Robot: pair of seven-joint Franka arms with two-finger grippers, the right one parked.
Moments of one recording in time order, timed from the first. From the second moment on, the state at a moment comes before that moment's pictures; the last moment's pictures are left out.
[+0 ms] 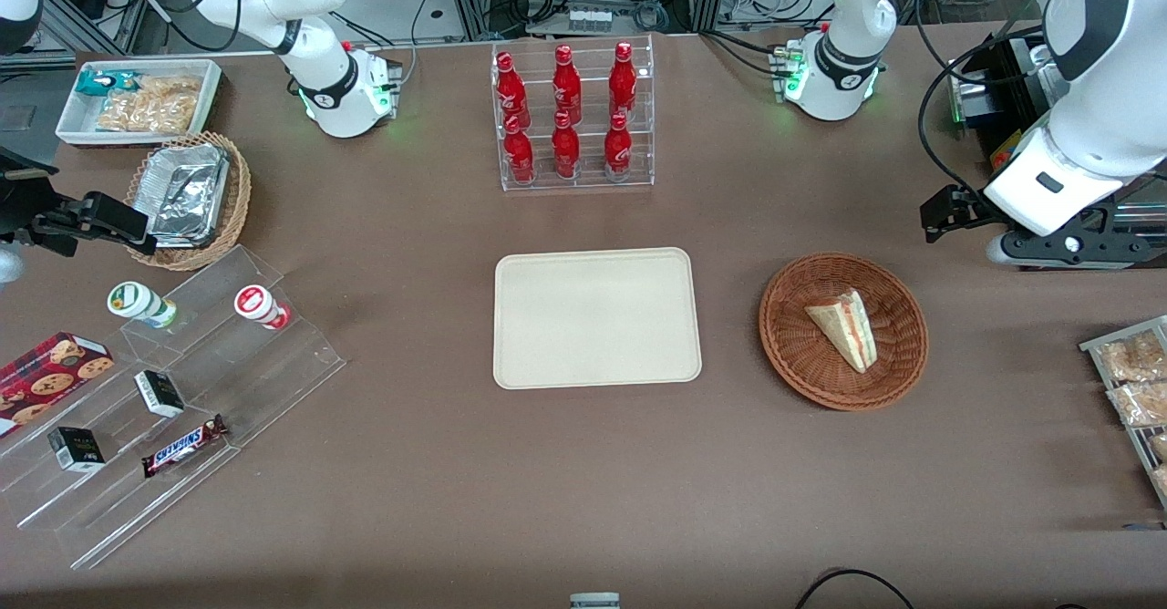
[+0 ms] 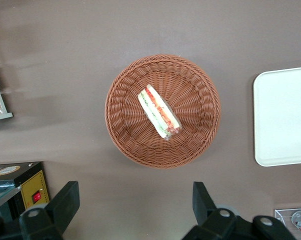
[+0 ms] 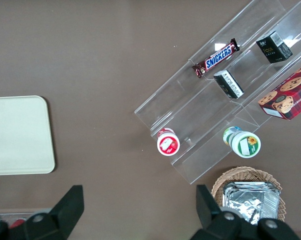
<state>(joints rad) -0.02 -0.02 -0.11 -1.72 0.05 1.66 -0.04</state>
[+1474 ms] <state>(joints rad) -0.02 0.11 -0.11 -2.20 0.01 2.26 -0.13</state>
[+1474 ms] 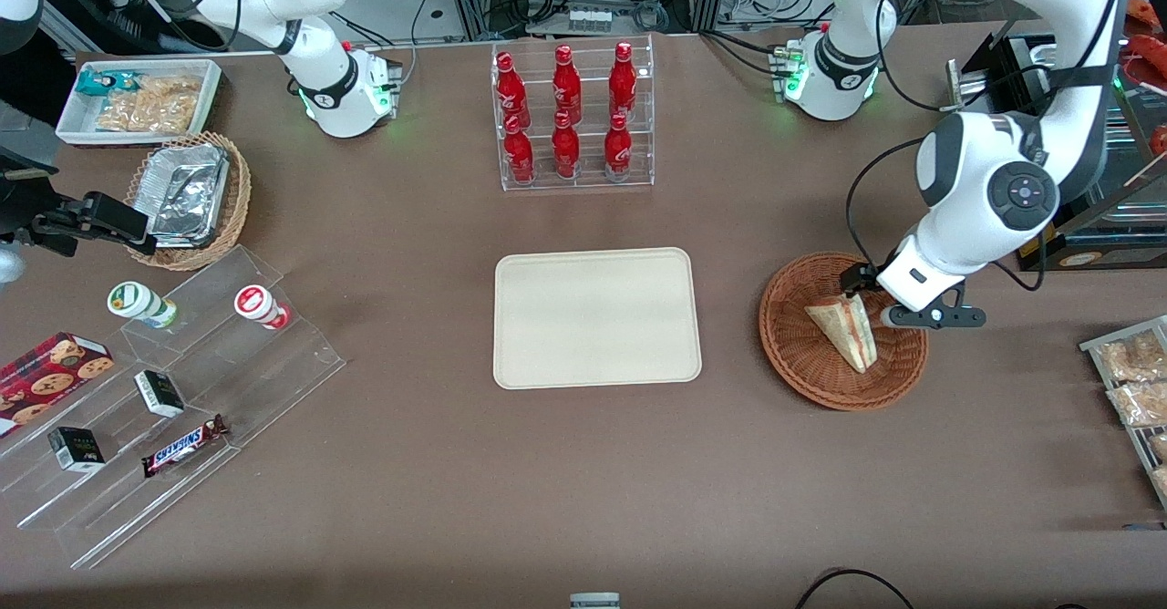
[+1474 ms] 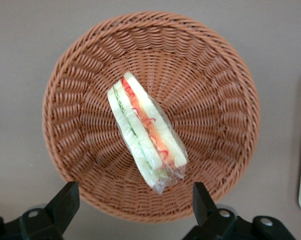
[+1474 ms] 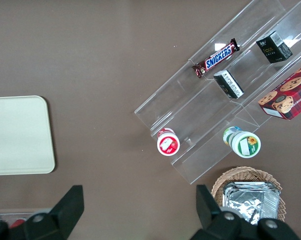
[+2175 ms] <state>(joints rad) -0.04 0.17 -0.13 -2.22 0.01 2.39 -0.75</state>
